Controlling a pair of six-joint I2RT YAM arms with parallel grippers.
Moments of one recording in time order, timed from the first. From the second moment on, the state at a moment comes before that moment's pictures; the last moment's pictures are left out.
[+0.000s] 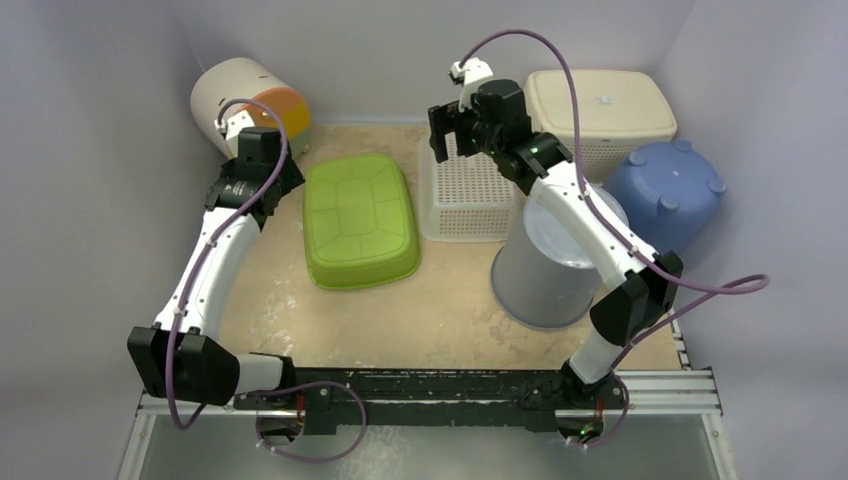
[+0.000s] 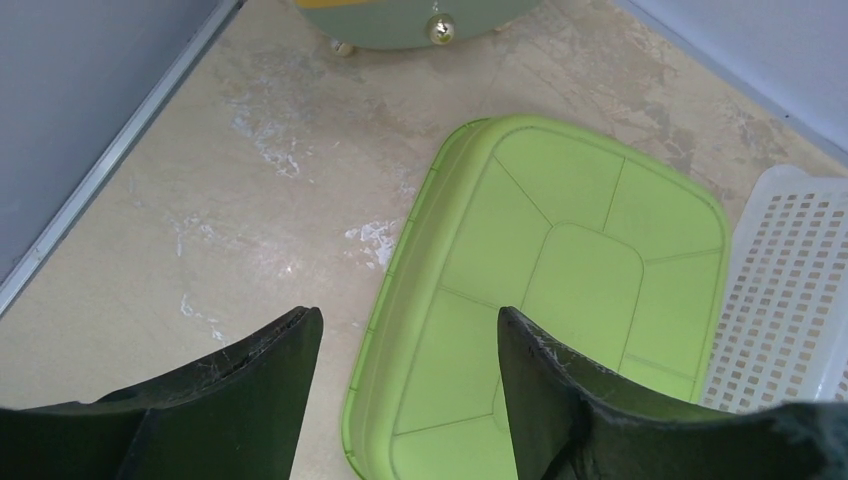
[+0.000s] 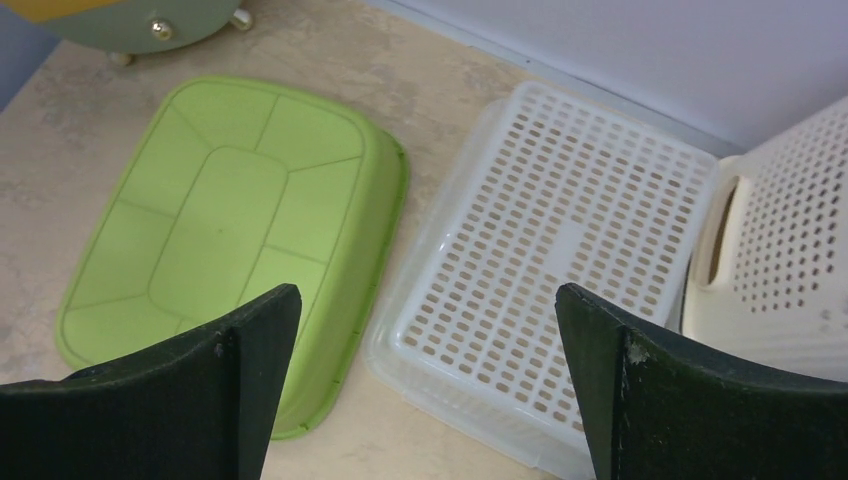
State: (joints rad) left arm -0.11 1.30 1.30 -0.66 -0.41 -0.53; right arm 0.54 1.67 1.78 -0.51 0.09 0.04
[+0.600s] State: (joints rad) left arm -0.32 1.43 1.39 -0.71 -0.74 -0.56; right arm 0.67 1.76 1.84 -0.52 0.09 0.06
